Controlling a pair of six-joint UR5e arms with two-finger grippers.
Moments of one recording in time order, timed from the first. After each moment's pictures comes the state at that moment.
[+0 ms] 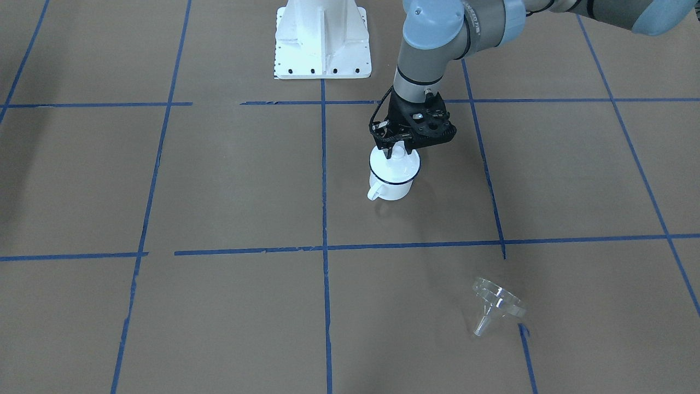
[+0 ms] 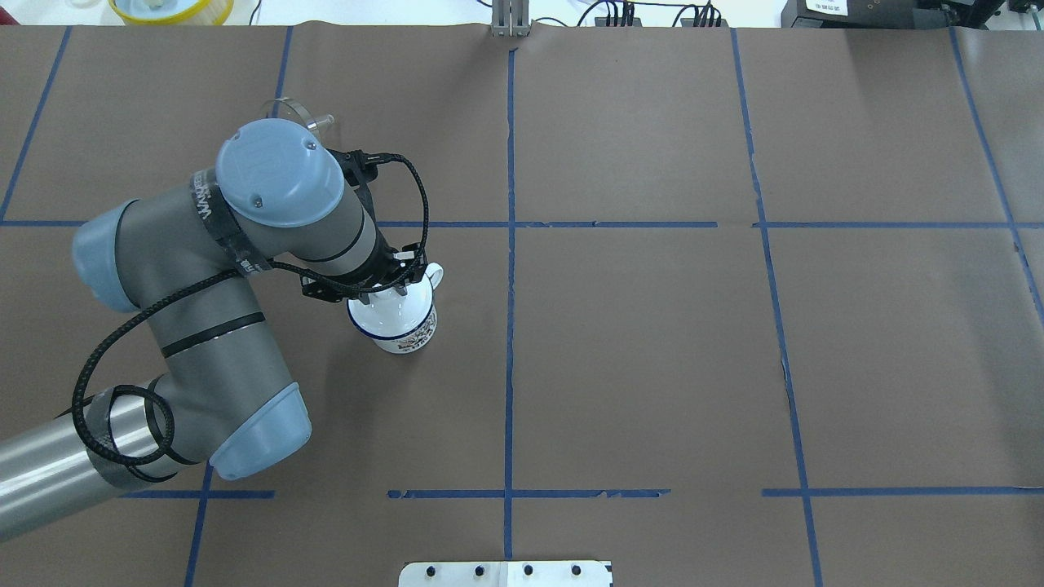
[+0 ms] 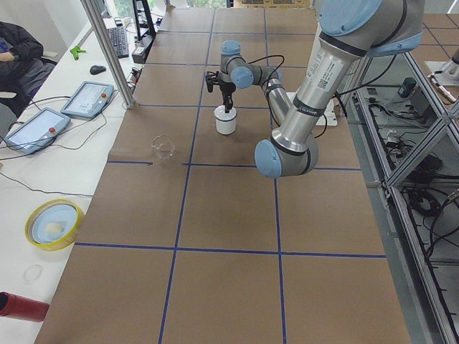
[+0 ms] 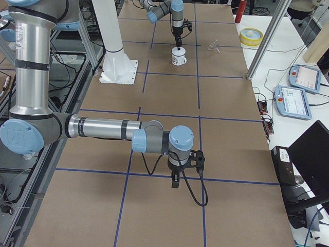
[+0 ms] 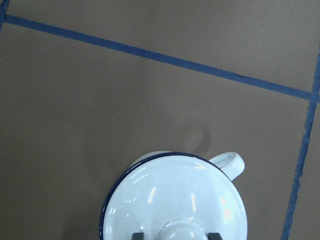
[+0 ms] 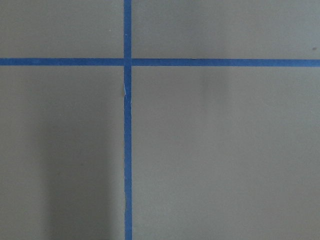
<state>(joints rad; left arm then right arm) -0.60 -2.17 -1.85 -1.46 -1.91 -1.38 1.57 -1.68 1.65 -1.57 2.29 0.01</state>
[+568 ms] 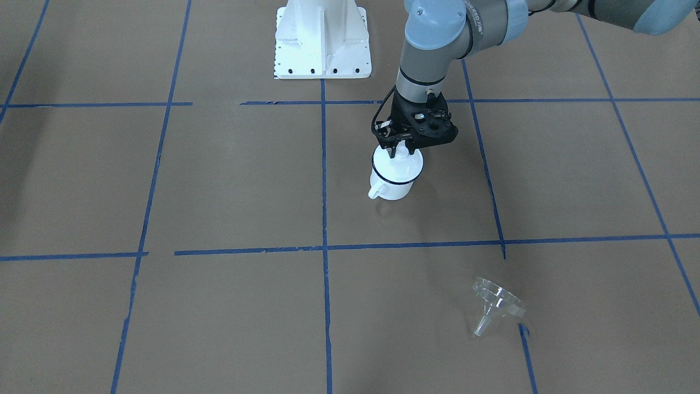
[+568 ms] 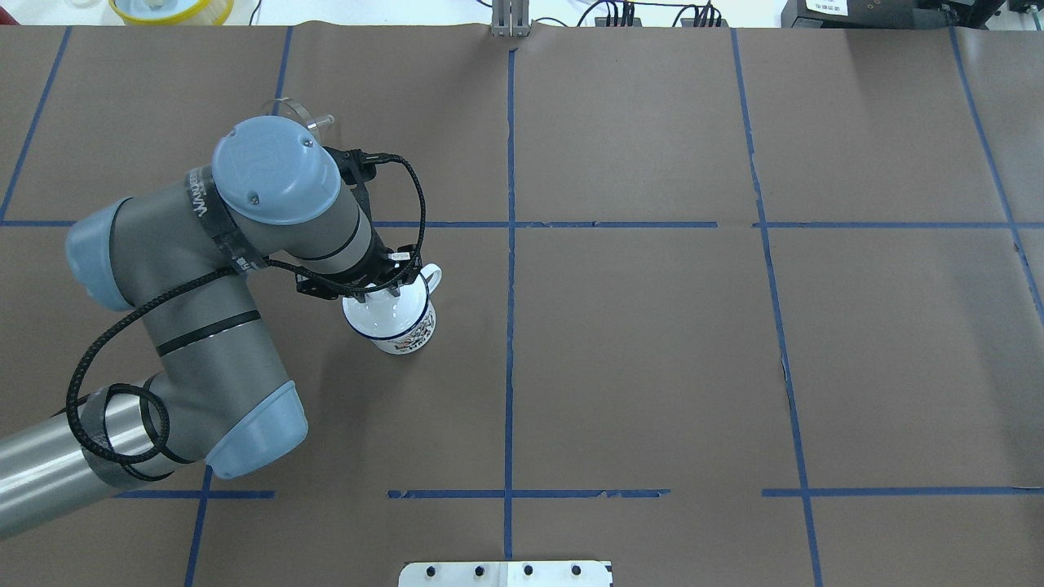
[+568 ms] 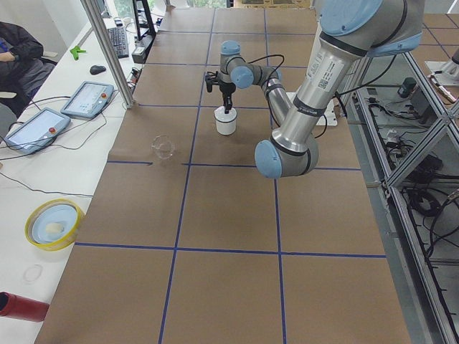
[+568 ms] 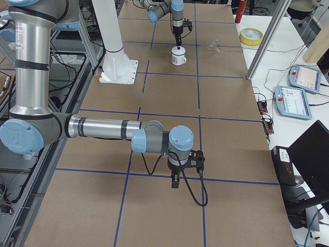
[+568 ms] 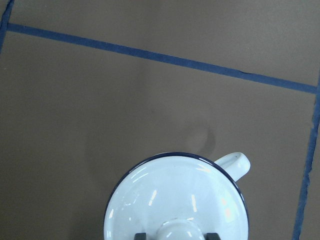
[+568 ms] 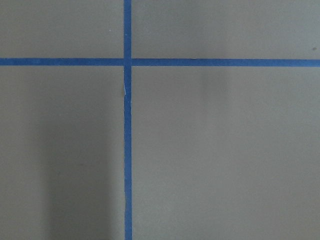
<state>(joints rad) -0.60 -2.17 -1.85 -1.45 -1.91 -1.34 1.57 -1.68 1.65 -1.57 2.29 0.01</state>
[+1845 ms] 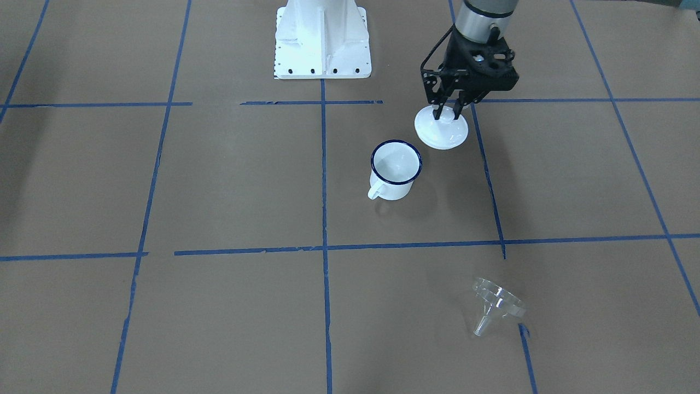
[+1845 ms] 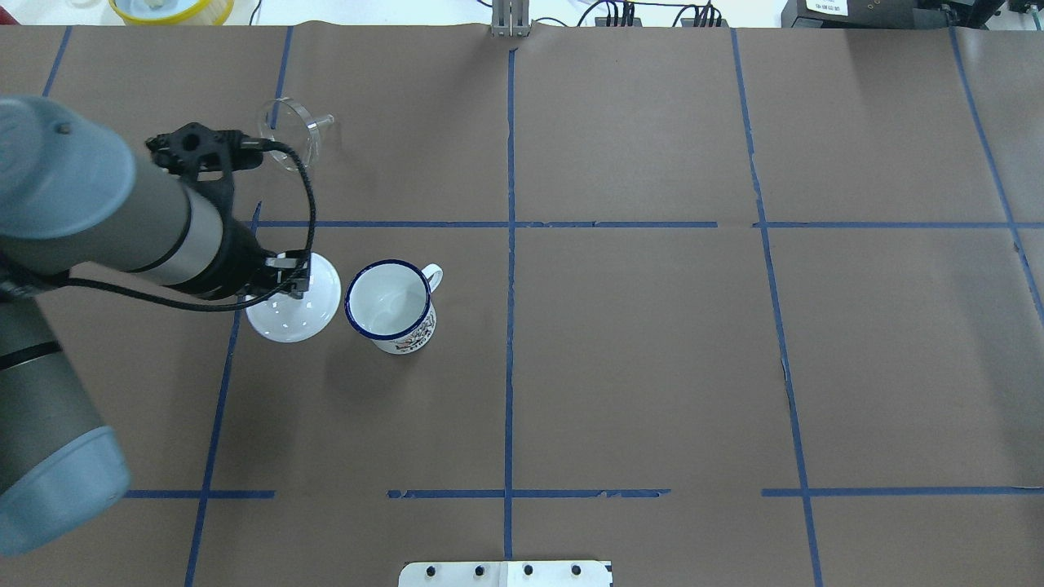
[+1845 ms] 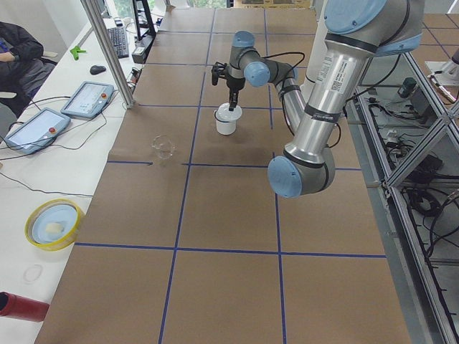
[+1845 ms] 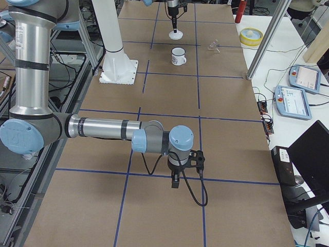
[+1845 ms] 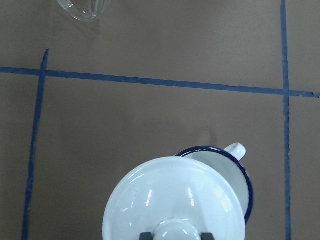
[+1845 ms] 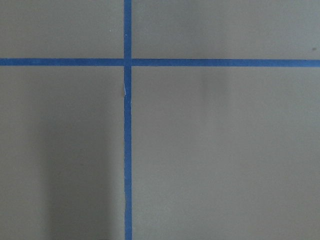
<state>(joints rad) -0.67 -1.89 -2.23 -1.40 -1.91 -1.14 1.57 -1.68 1.65 -1.57 2.29 0.01</state>
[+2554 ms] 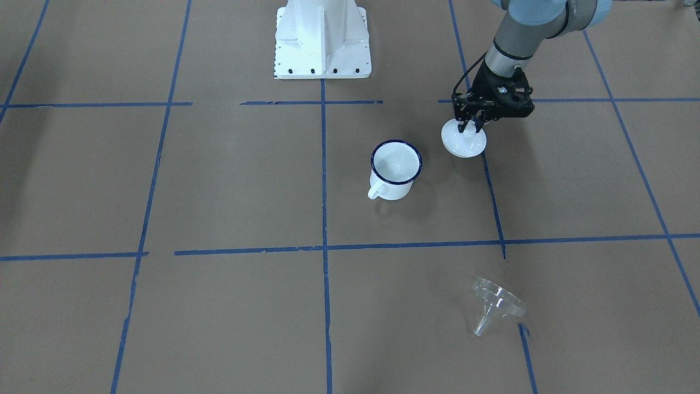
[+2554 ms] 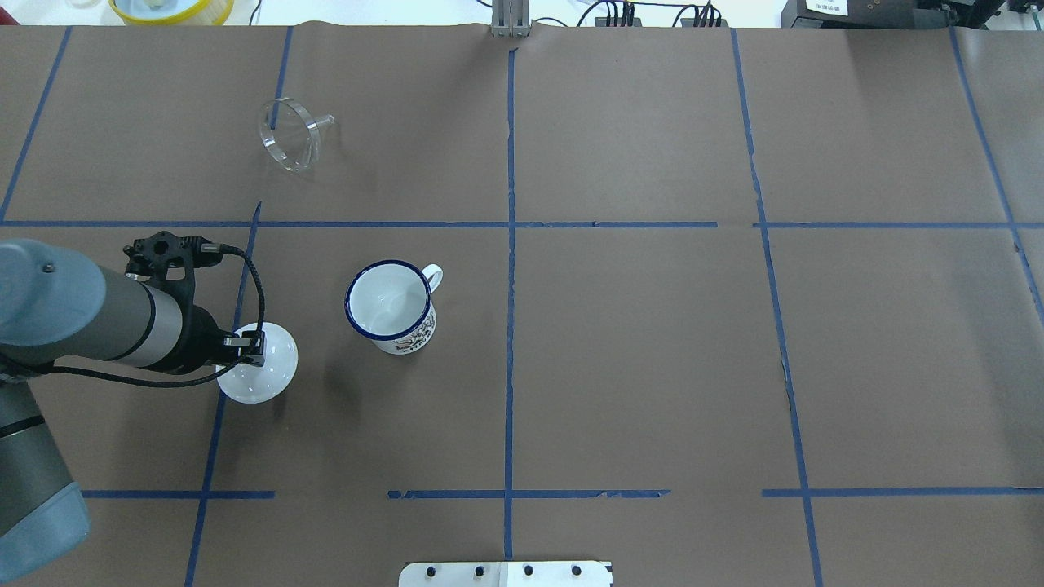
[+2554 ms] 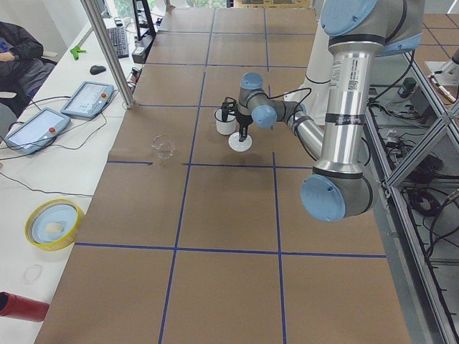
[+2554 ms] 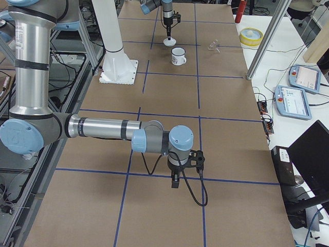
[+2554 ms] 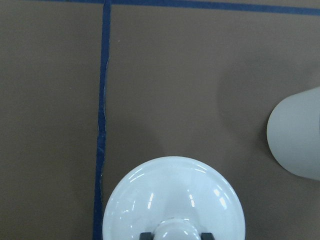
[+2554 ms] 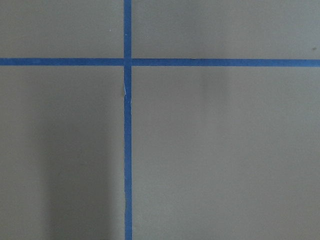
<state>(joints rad) -0.57 -1.66 -2.03 -1.83 -1.90 -1.20 1.57 -1.68 1.65 -1.57 2.29 0.01</state>
